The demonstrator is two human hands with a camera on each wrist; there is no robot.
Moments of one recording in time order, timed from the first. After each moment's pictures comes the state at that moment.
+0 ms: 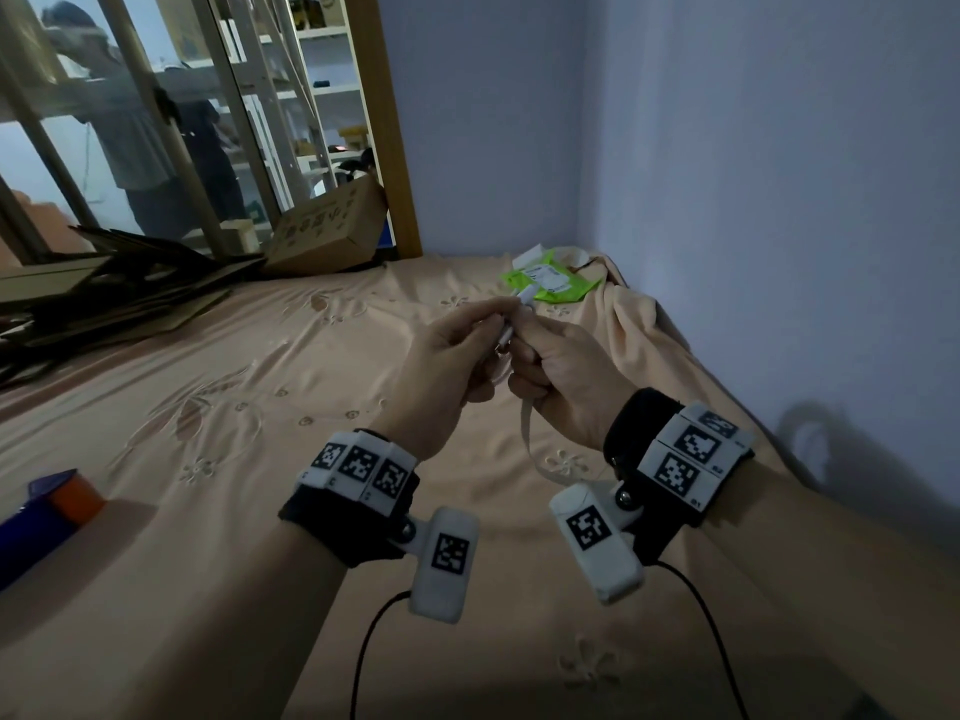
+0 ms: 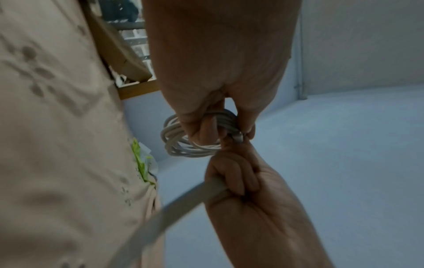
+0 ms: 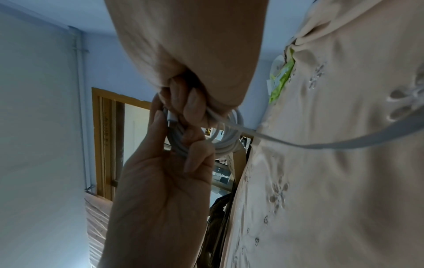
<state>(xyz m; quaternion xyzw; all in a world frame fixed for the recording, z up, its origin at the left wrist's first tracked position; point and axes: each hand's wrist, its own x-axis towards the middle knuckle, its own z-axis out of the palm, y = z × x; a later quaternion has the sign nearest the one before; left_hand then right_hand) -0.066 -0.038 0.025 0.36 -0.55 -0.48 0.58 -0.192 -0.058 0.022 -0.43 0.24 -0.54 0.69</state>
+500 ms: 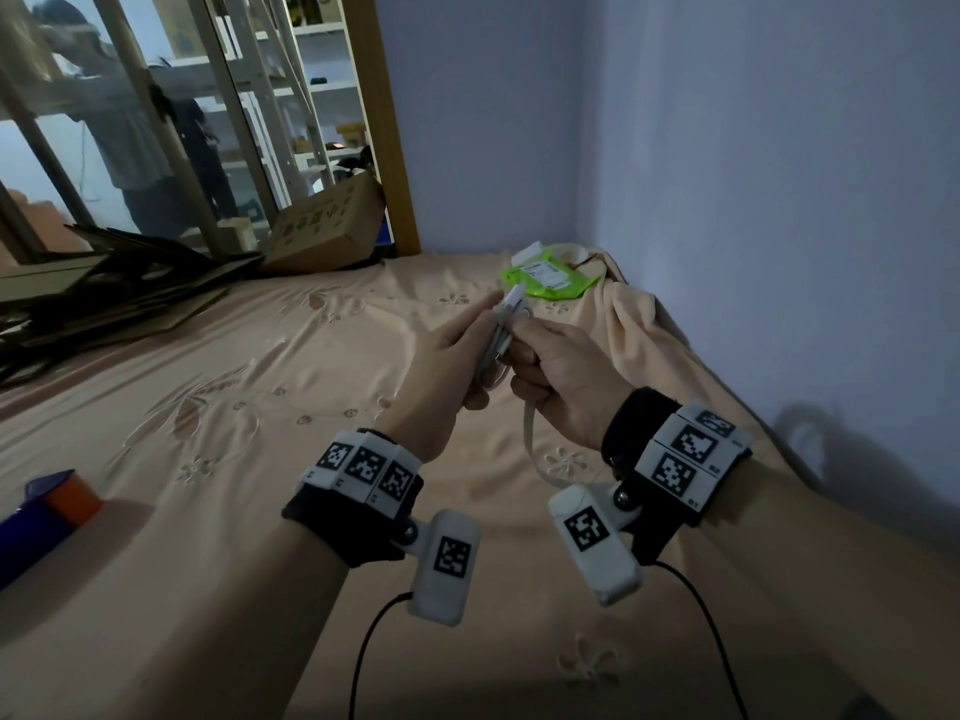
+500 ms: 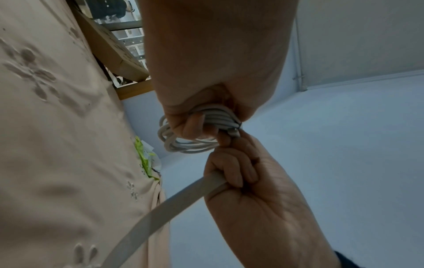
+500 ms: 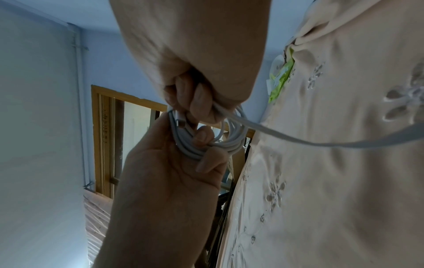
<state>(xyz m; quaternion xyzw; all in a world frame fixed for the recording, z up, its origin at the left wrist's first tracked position) -0.067 -0.044 0.022 0.43 -0.54 -0.47 0.55 -0.194 -0.060 0.018 -0.44 0.28 -0.54 0.66</state>
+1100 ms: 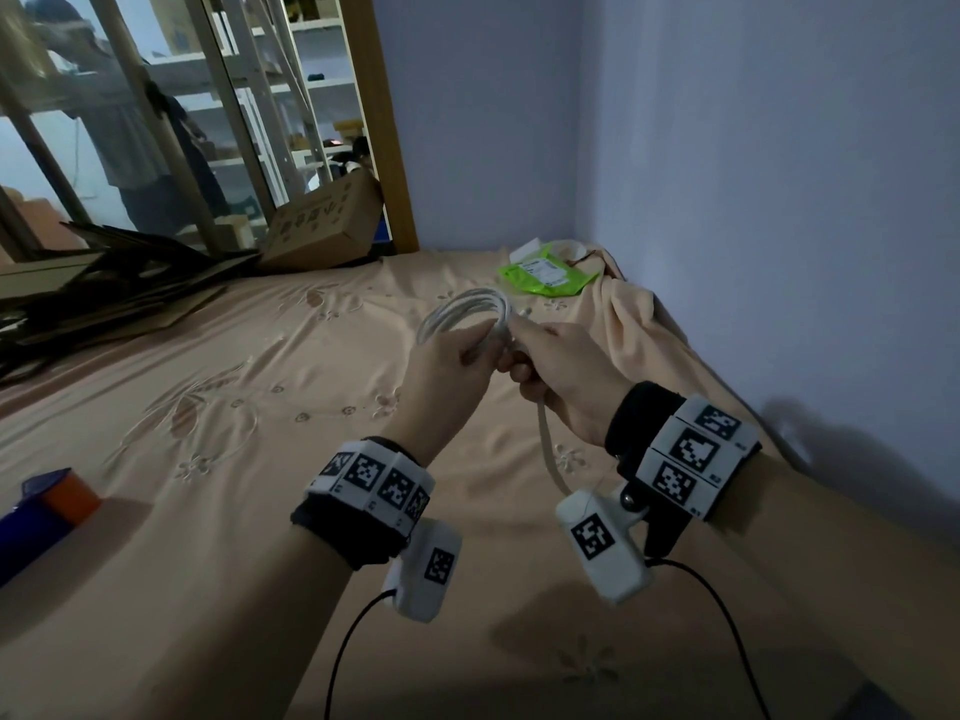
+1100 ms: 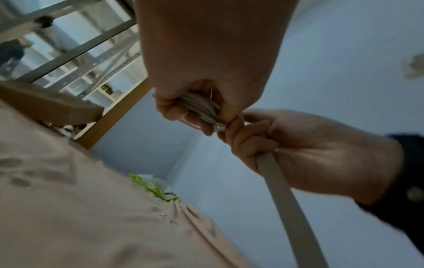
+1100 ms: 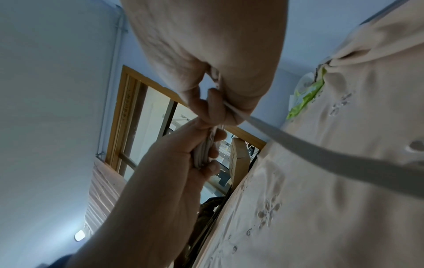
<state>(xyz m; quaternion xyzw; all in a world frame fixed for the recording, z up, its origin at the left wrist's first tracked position) -0.062 -0.050 0.006 0.50 -0.73 -0.07 0.47 -0.197 -0.061 0.017 -0.49 0.41 -0.51 0.58</state>
